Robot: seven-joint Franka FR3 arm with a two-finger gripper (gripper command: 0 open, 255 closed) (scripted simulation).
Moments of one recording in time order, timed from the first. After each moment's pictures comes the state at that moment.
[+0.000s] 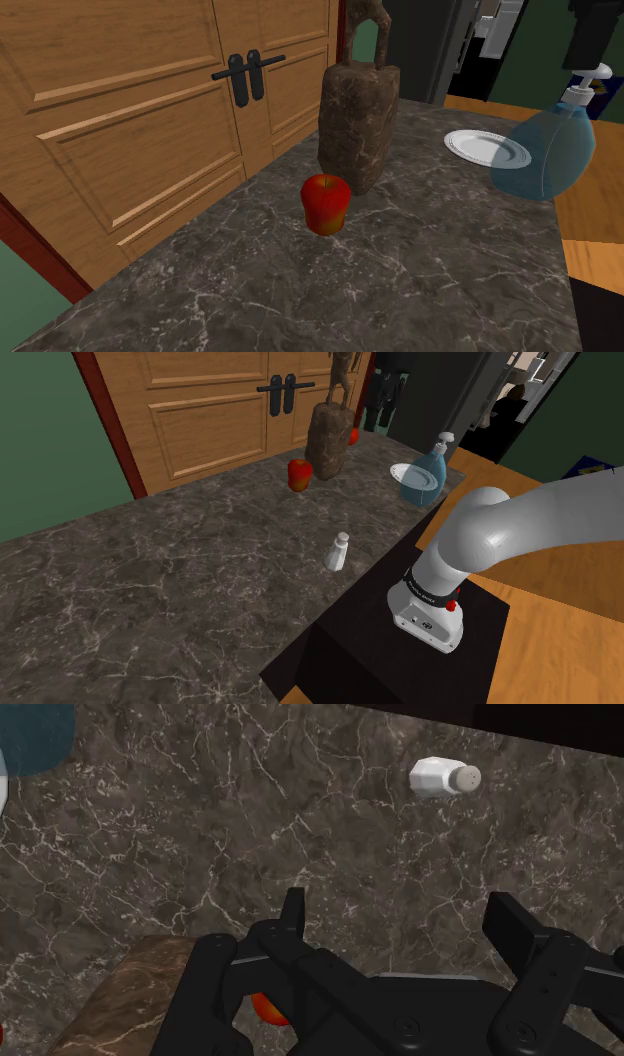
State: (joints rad) arm 0.02 -0.75 -0.07 -2.31 0.08 1.45 -0.13
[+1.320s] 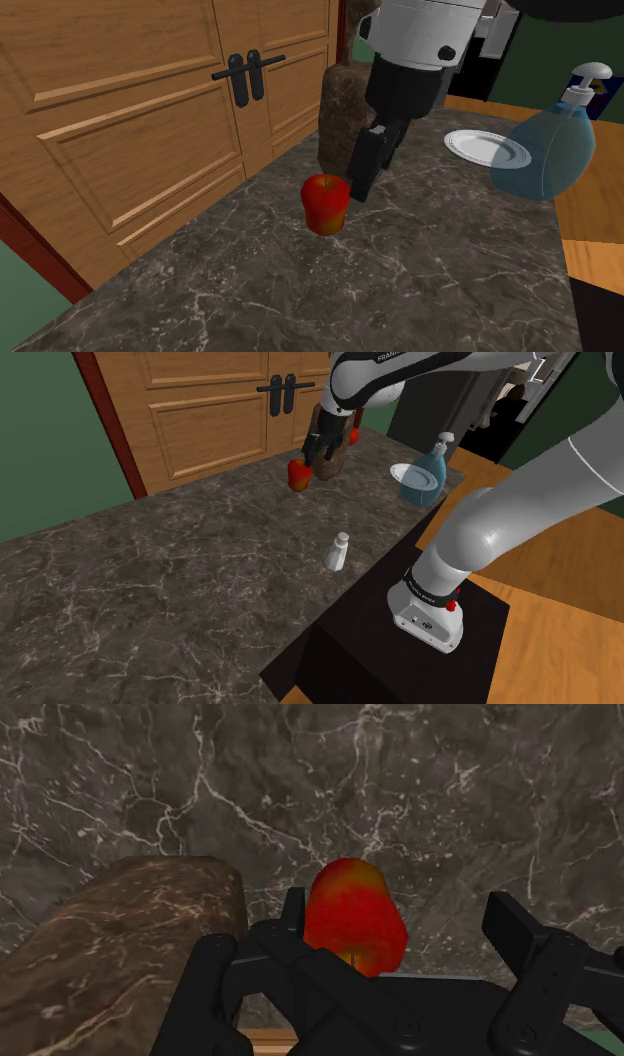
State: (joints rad) arm -0.02 -0.37 -0.04 -2.53 0.06 2.27 -0.05
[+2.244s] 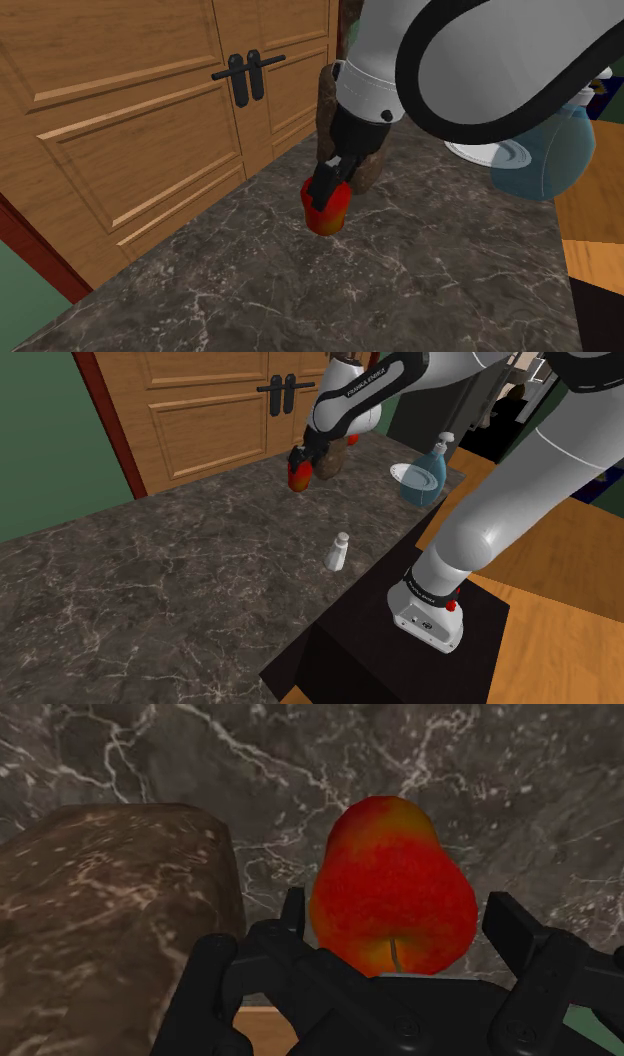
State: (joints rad) arm -0.03 -0.15 -0.04 -2.53 0.06 2.63 -0.04
